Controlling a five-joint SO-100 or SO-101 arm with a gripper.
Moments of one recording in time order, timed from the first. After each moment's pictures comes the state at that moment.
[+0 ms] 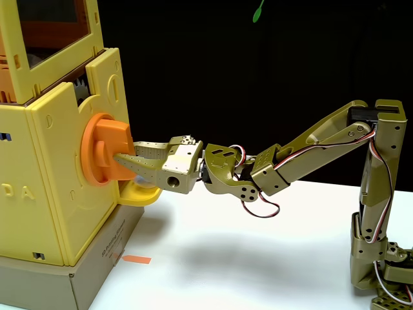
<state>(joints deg) 5.6 96.2 132.4 -49.5 94.8</state>
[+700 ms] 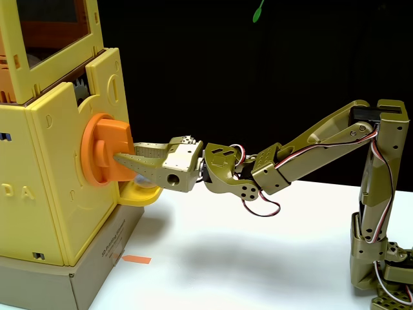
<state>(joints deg) 4.7 97.2 132.5 -47.3 98.3</state>
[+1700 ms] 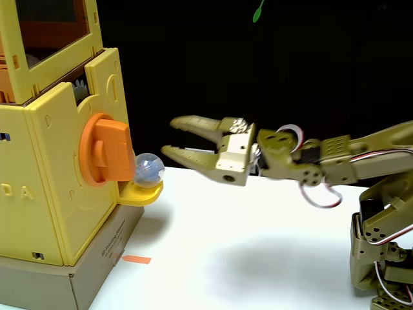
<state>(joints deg) 4.0 145.5 156.3 -18.7 59.6</state>
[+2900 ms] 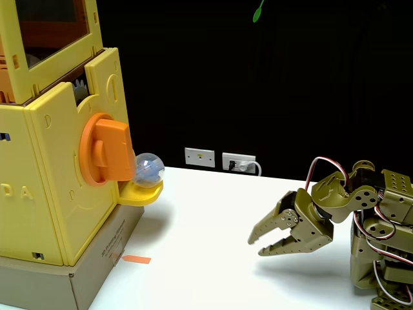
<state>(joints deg) 6.0 194.9 183.8 55.3 4.7</state>
